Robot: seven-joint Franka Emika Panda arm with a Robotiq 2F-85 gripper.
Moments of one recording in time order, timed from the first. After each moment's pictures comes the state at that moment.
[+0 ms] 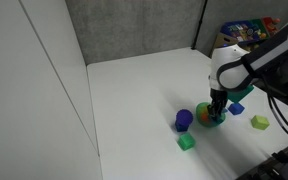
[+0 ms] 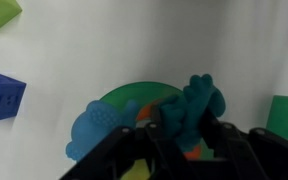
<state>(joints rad) 0.04 0.53 0.01 -2.17 -0.07 2.40 0.01</state>
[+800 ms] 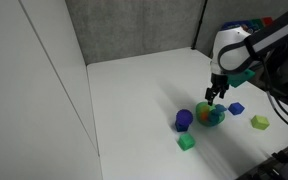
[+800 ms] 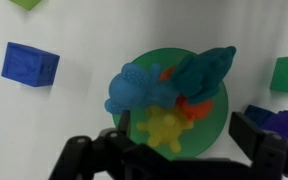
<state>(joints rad) 0.01 0.48 -0.02 -2.08 -0.07 2.32 0.00</state>
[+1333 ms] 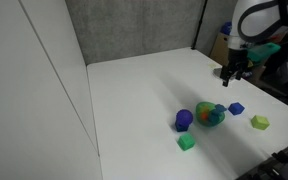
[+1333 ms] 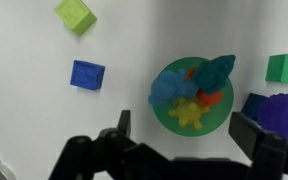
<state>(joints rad) -0.01 0.26 -0.07 -2.09 -0.08 2.13 0.00</state>
